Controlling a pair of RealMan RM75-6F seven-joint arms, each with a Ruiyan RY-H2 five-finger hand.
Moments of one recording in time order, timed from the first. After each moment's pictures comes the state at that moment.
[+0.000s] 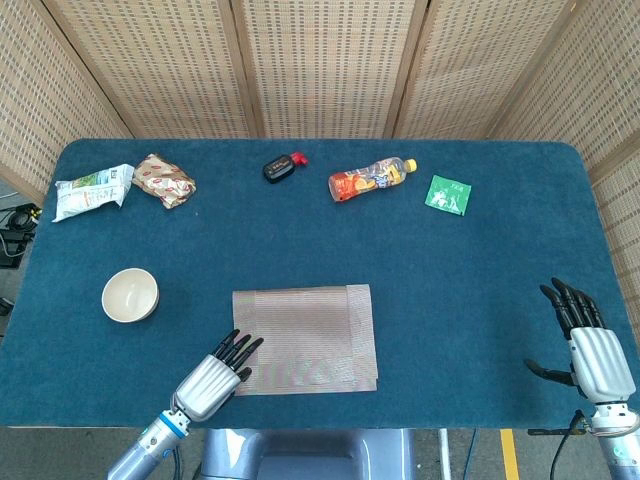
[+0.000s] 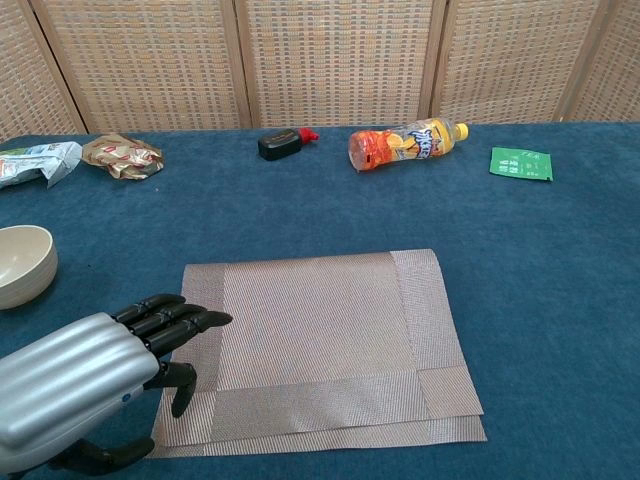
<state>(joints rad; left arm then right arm) -0.32 -1.68 0.13 -1.44 1.74 1.17 0.54 0.10 -1.07 0.05 -1.64 -1.54 1.45 0.21</state>
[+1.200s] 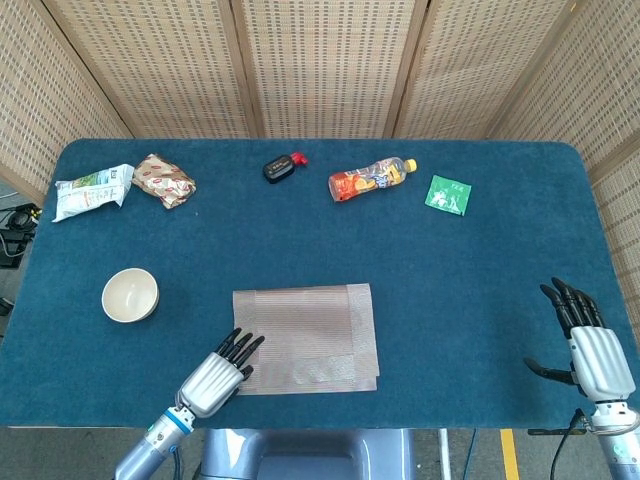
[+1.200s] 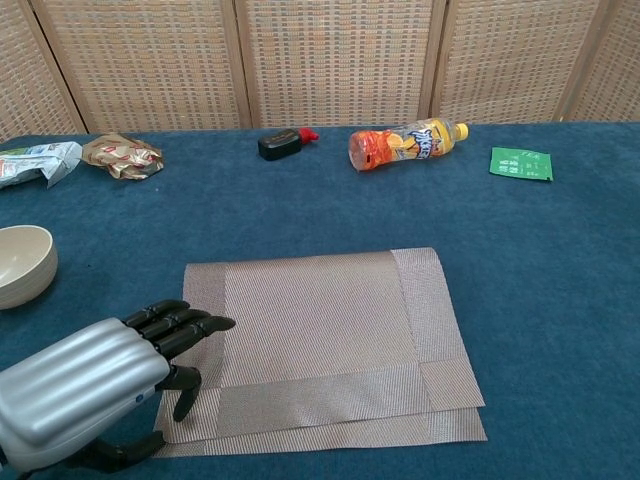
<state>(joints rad) -0.34 -1.72 0.12 -1.40 1.69 1.15 0.54 0.11 -1.08 0.05 -1.63 -1.53 1.44 0.22</state>
